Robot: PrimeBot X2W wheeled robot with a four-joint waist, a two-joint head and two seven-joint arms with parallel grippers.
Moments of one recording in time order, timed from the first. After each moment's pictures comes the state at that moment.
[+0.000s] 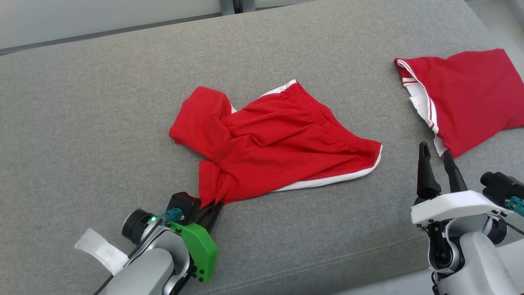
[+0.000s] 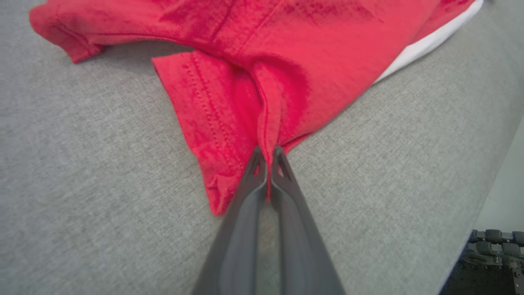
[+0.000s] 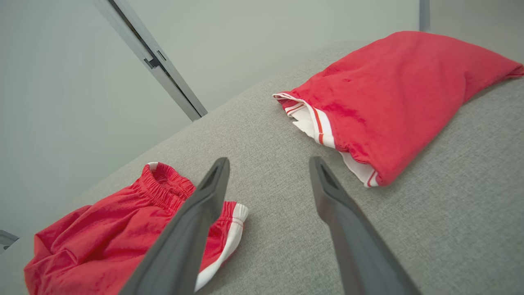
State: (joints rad) left arm -0.54 0.30 -1.00 0.68 -0.72 -0.04 -0.17; right arm -0.24 -0.05 -0.08 0.35 0.52 0.13 -0.20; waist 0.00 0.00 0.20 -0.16
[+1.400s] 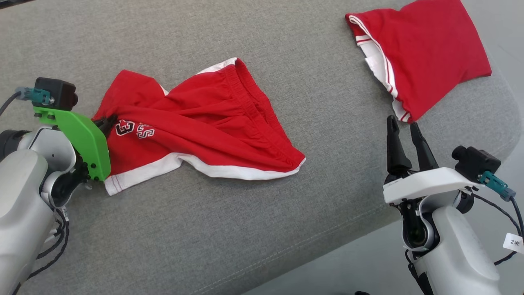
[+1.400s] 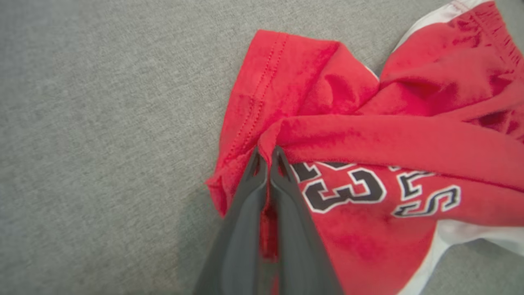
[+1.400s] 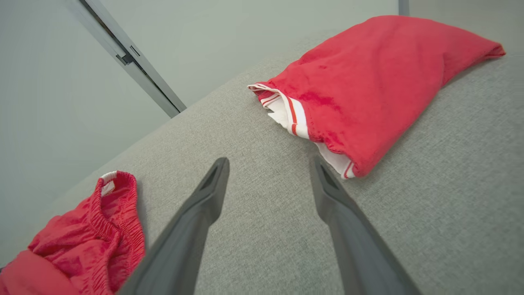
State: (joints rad) left arm -0.84 0.60 -0.81 0.59 -0.99 -0.10 0.29; right arm -0.36 -0.05 0.07 0.38 0.61 0.13 -0.25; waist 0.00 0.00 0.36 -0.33
